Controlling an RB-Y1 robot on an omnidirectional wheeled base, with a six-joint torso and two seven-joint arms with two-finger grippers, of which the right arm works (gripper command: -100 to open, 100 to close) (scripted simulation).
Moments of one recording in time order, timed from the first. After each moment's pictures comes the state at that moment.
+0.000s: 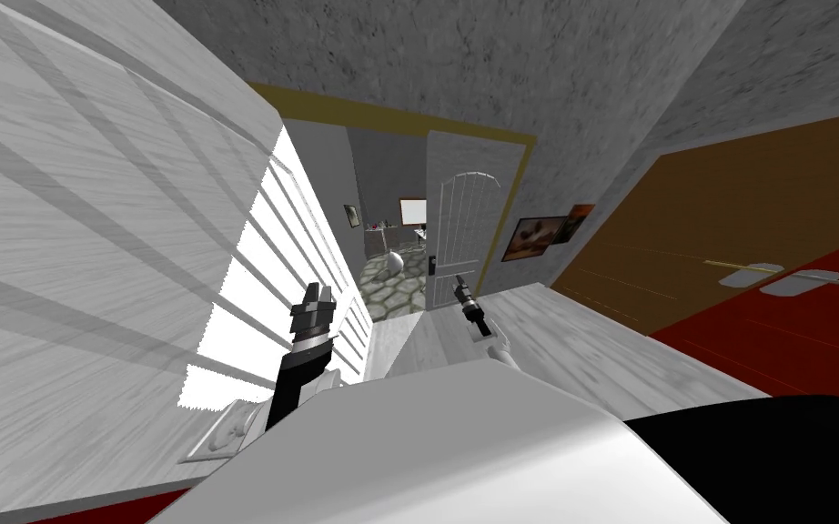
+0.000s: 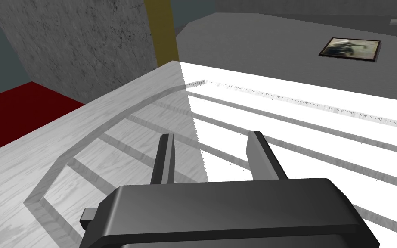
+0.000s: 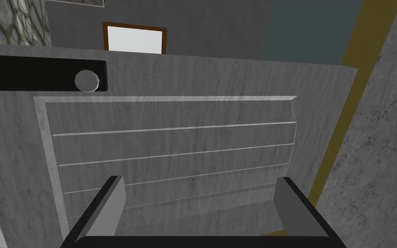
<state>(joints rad) 0.00 -0.17 -0.12 -1.35 0.27 -0.56 -0.39</state>
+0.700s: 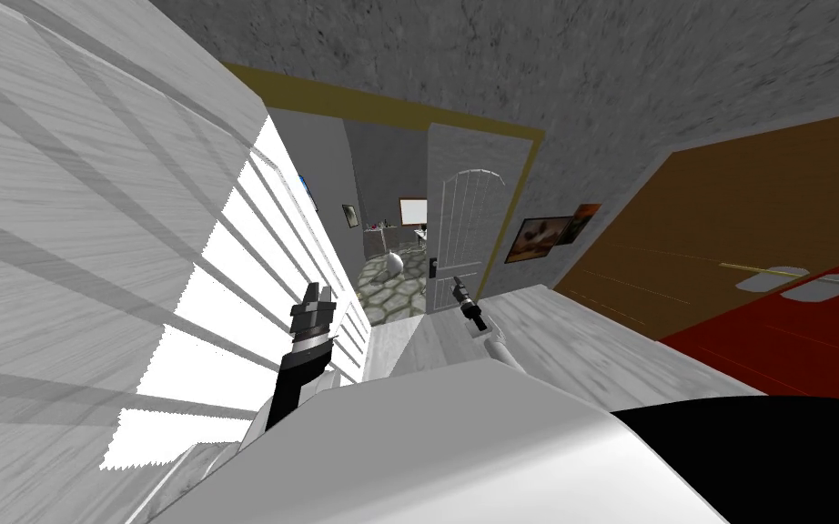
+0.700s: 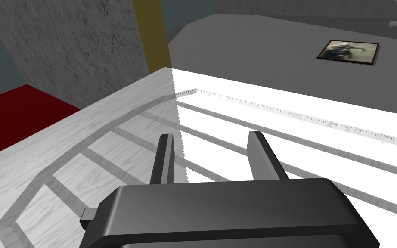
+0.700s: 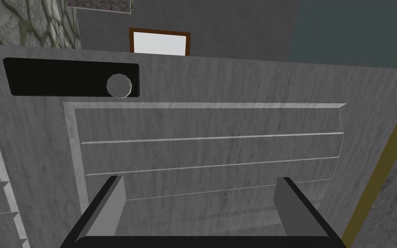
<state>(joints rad) -0.11 -0.20 -0.13 -1.18 0.32 -0.56 -0.46</state>
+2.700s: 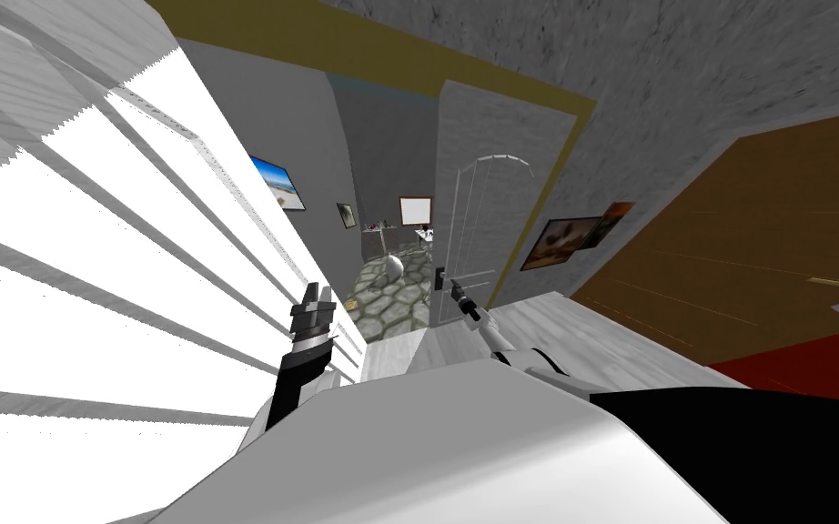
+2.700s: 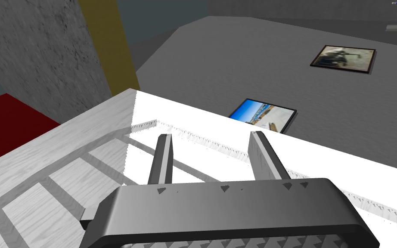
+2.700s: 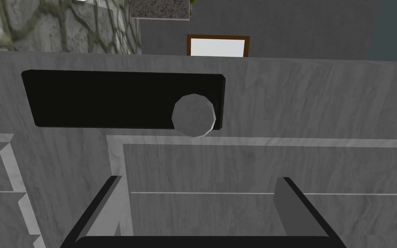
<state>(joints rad) -0.36 -0.26 -0.16 -0.73 0.45 -0.55 -0.60</state>
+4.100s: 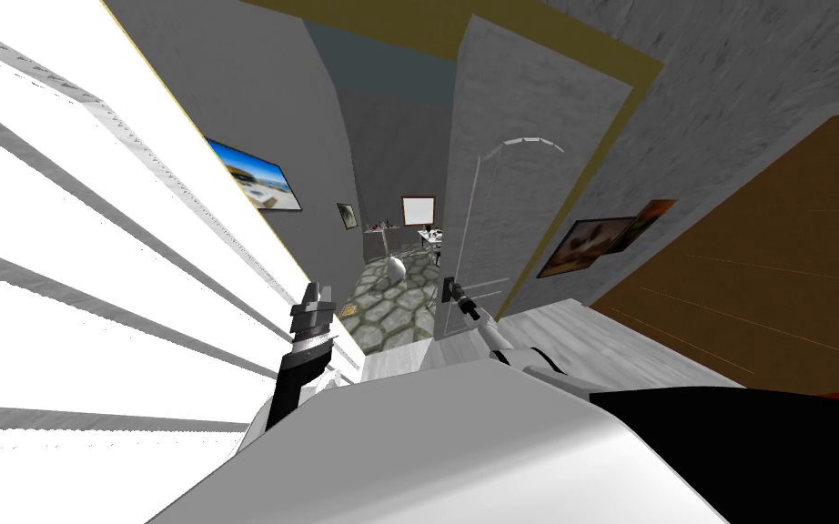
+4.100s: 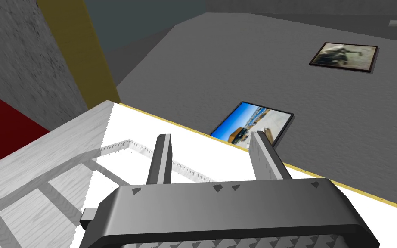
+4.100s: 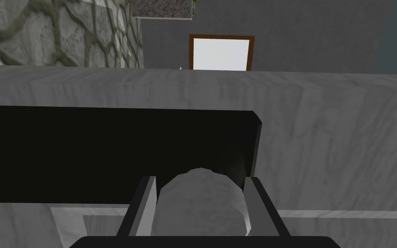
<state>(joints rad) -0.37 -0.25 -0.17 -0.72 0.43 -0.53 -0.57</state>
